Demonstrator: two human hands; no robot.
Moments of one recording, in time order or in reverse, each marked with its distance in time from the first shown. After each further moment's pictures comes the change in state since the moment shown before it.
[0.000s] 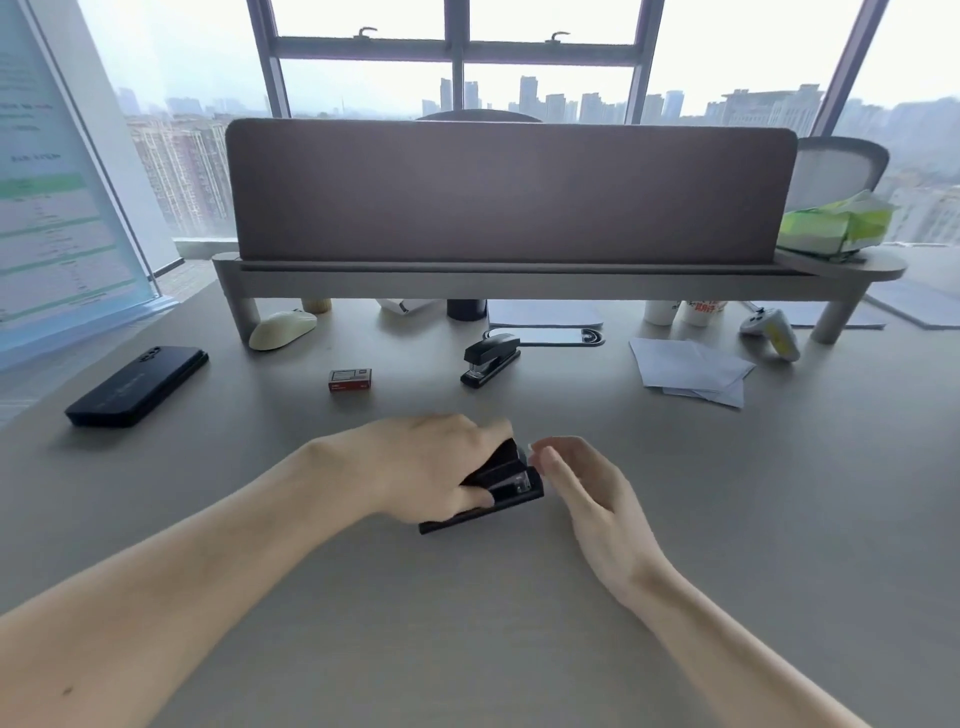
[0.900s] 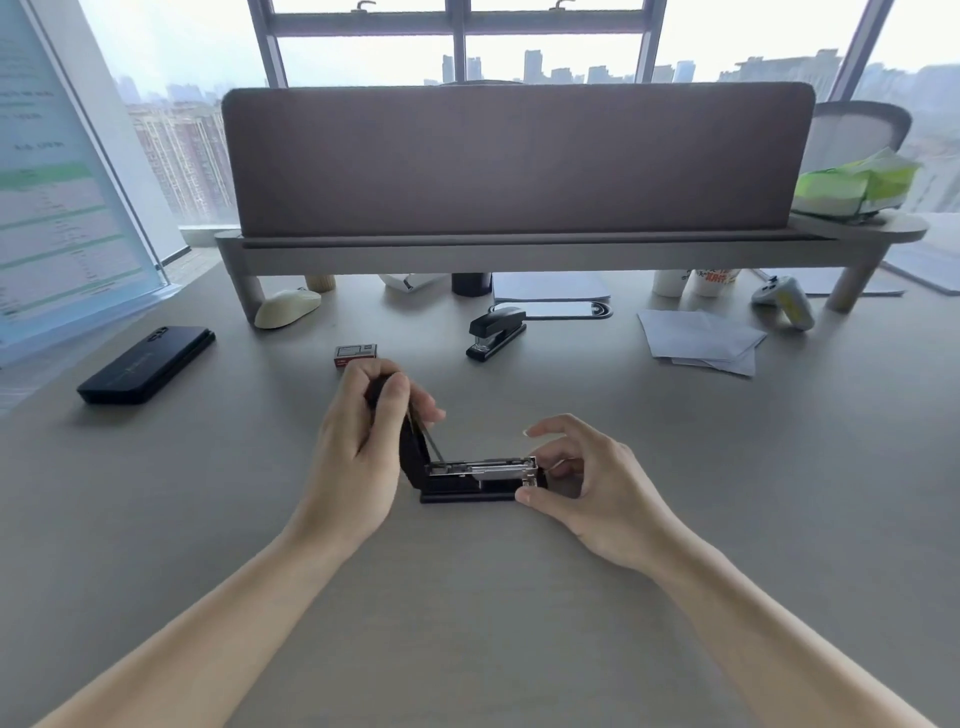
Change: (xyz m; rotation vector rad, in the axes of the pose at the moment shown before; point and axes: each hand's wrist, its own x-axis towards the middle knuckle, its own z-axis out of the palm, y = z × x) left_hand -0.035 0.002 0.065 -1.081 1.084 -0.161; right_hand 0.002 0.012 -0.010 -0.383 -0.152 -0.081
